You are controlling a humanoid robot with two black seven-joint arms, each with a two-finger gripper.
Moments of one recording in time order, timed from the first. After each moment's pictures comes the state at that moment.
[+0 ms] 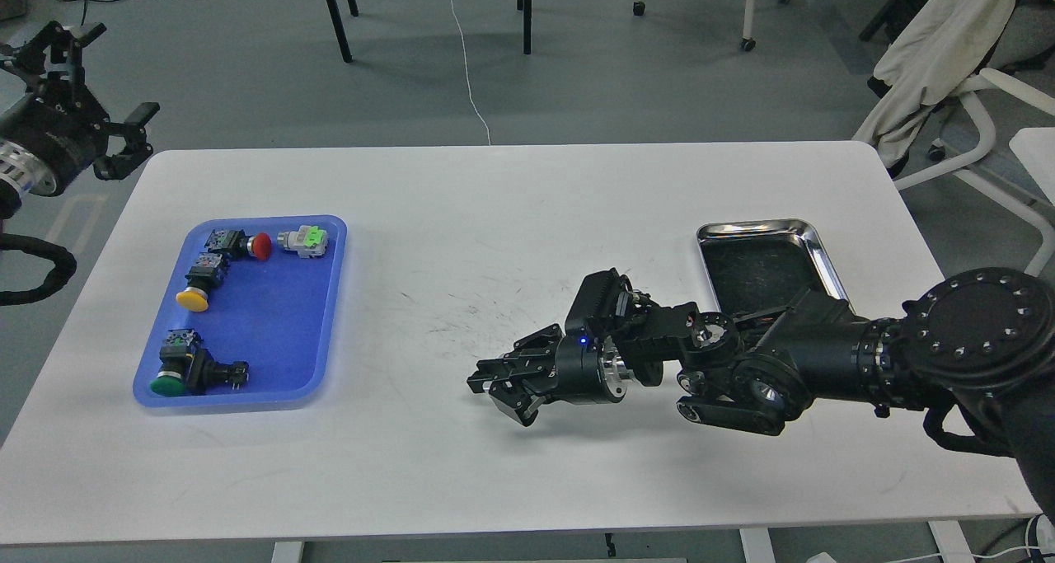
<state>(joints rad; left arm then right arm) -0.86 0.68 -0.55 -0.58 0.03 -0.47 -0.23 1.14 0.00 -0.60 0.85 -1.28 -0.29 0.49</state>
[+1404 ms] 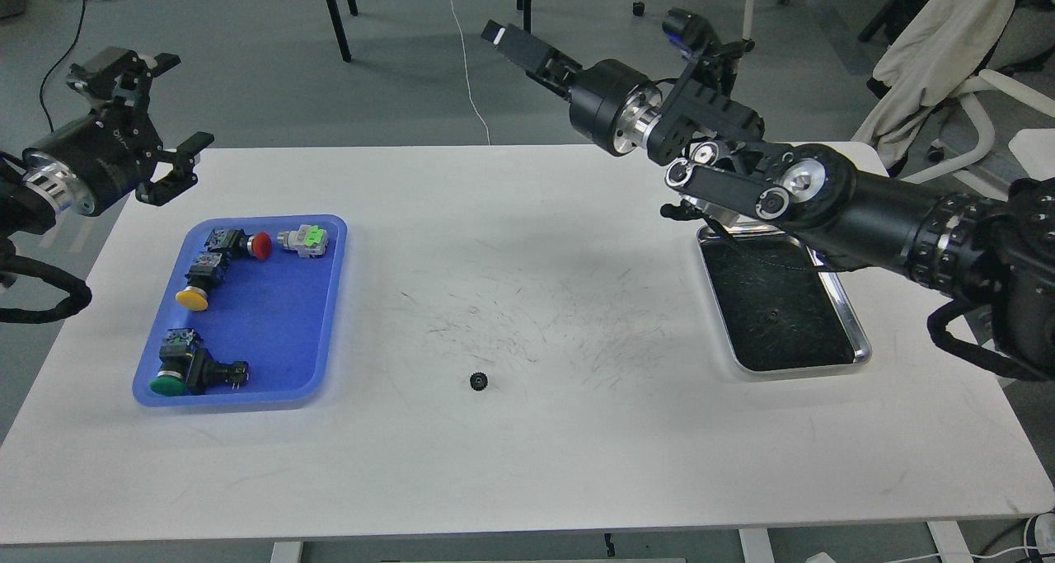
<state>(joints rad) -0.84 0.79 -0.43 -0.89 0.17 -0.45 -0.23 1.37 -0.17 -0.14 0.74 -0.36 -0.12 0.40</state>
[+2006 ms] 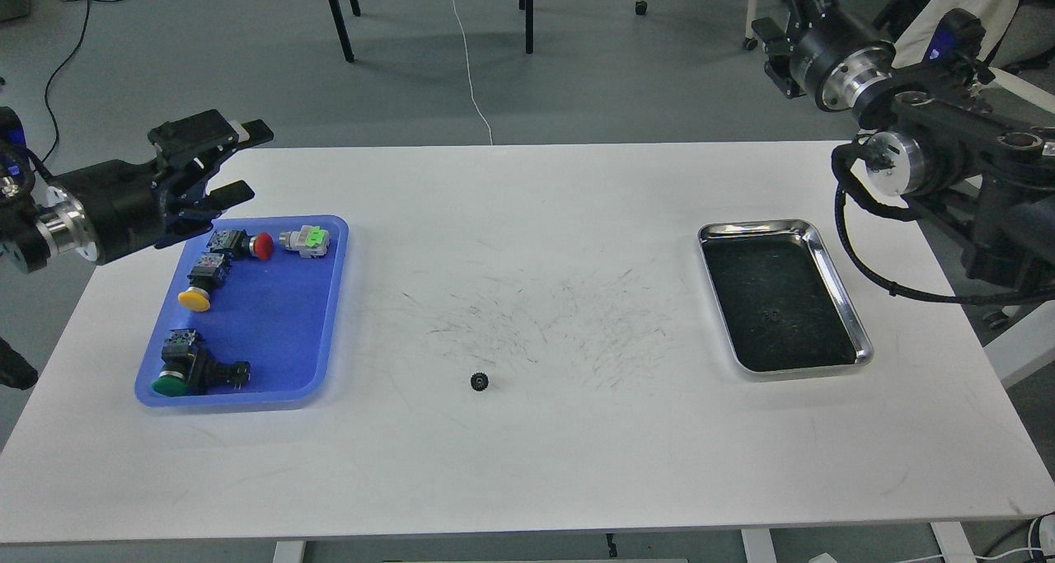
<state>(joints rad) -0.85 1.09 -0.34 -1.45 0.59 -0.28 -0.23 1.24 -0.49 0.03 0.78 0.04 -0.07 0.34</state>
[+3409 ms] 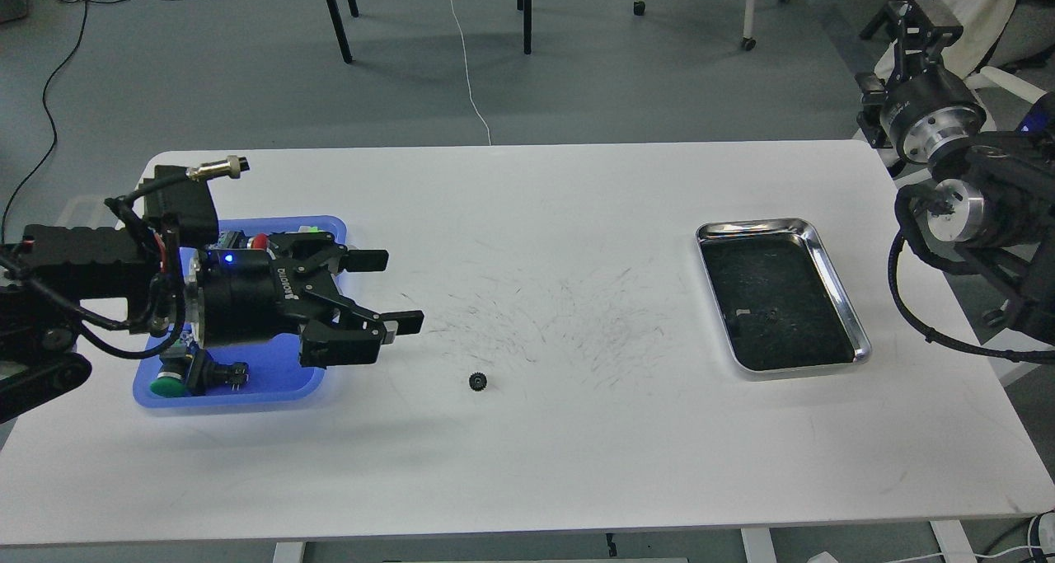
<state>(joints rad) -0.87 0.94 -0.29 -1.64 1.79 -0.15 -0.49 1.02 -0.58 0.26 0.76 0.07 -0.16 0.34</state>
